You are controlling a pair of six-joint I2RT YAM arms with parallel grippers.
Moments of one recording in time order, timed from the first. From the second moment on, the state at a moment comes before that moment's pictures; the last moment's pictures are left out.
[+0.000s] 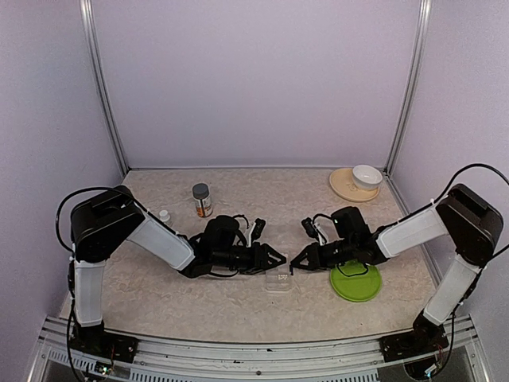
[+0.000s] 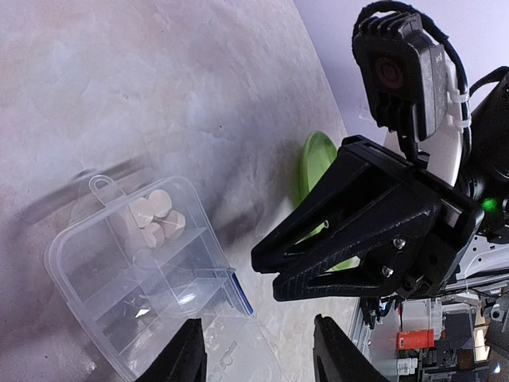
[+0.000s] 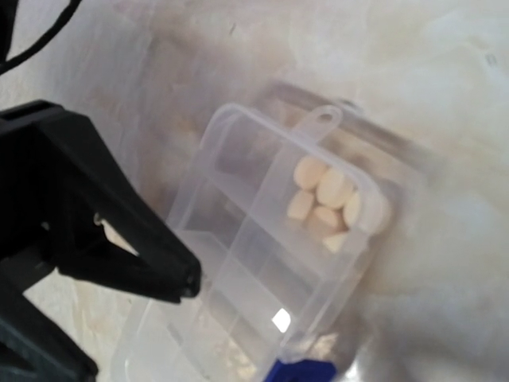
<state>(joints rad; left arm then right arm) -0.91 2.08 0.96 0.70 0.44 -0.90 0.64 1.69 0.65 0.31 -0.56 0.52</state>
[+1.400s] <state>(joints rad) -0.91 2.08 0.96 0.70 0.44 -0.91 0.66 1.79 0.65 0.40 -0.62 0.58</state>
